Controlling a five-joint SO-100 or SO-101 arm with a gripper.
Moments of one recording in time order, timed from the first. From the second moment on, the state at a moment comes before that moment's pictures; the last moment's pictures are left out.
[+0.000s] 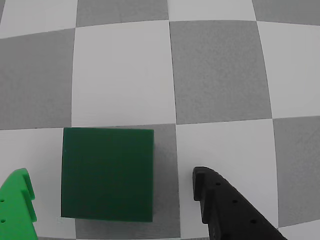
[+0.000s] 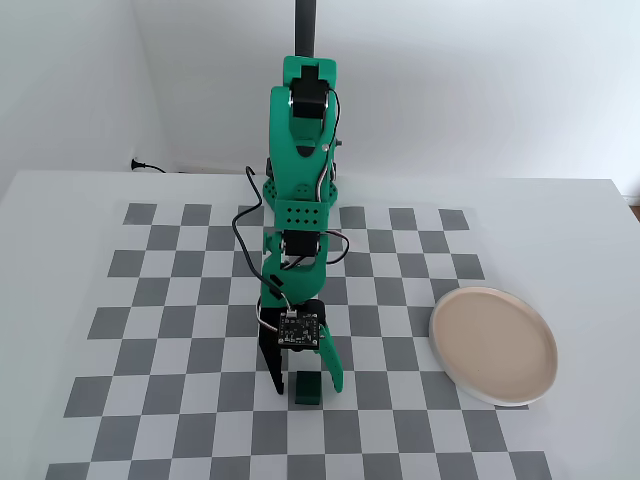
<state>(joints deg) 0.2 83.8 128.3 5.6 -88.0</state>
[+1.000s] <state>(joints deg) 0.2 86.6 128.3 7.5 -88.5</state>
